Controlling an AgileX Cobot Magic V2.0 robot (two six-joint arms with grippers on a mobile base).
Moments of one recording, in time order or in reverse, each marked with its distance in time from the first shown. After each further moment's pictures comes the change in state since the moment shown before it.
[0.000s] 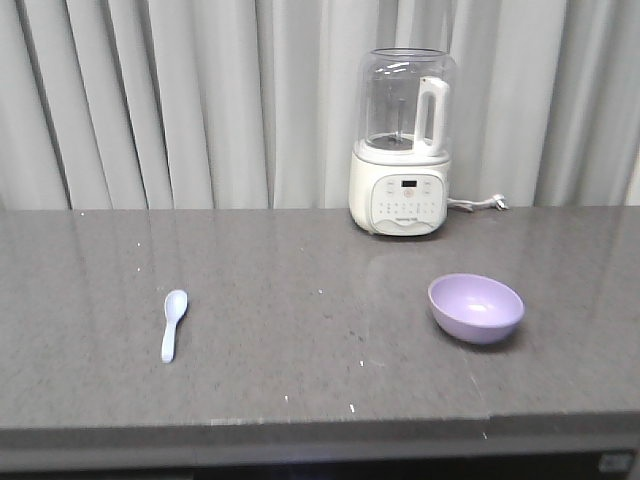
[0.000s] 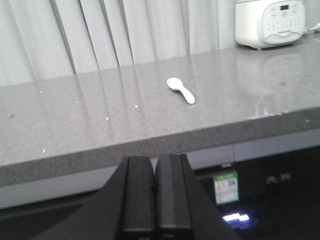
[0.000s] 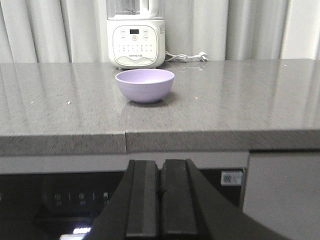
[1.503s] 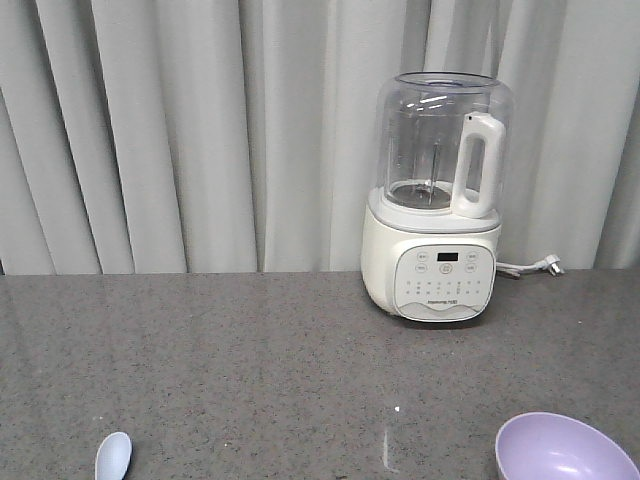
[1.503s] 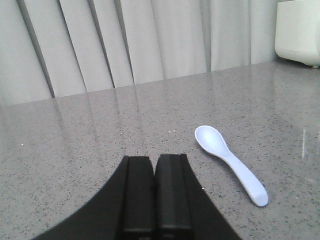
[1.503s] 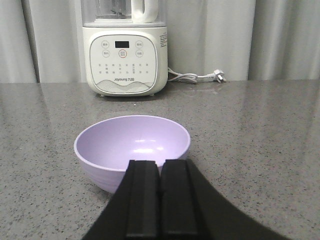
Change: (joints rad) left arm 0.000 0.000 0.000 0.000 0.000 0.000; right arm 0.000 0.000 0.000 0.000 0.000 0.000
